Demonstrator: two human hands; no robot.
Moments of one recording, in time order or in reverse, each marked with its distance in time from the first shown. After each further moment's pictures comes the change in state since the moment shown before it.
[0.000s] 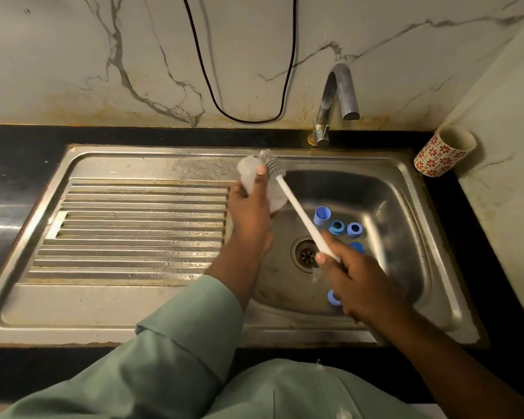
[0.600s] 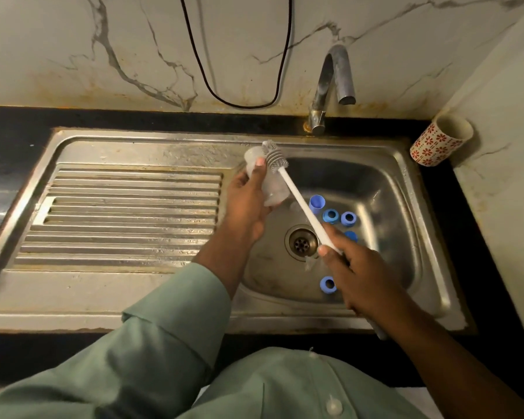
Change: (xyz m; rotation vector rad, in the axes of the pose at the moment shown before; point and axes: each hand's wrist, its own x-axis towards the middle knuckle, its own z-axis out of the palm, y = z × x) left_hand 0.000 0.000 -0.003 -0.002 -0.128 -0.088; right_hand -0.011 0.011 -0.010 -0.017 0.023 0.037
